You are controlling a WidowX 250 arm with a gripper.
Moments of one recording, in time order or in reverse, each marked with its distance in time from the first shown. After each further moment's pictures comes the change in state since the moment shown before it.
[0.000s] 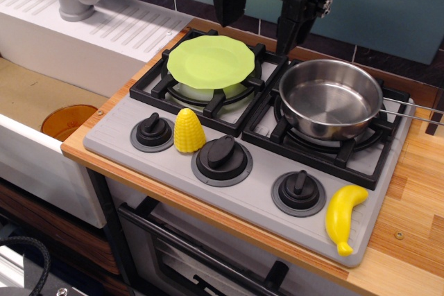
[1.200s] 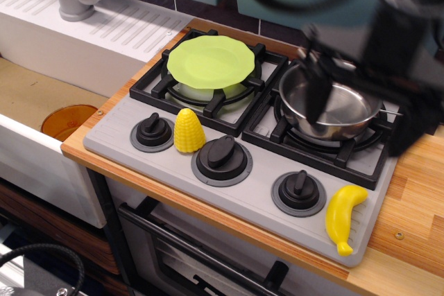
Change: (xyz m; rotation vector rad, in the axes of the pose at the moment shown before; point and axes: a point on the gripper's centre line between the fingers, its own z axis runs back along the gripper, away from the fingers) arm -0.016 -0.109 -0.039 0.053 -0.034 0.224
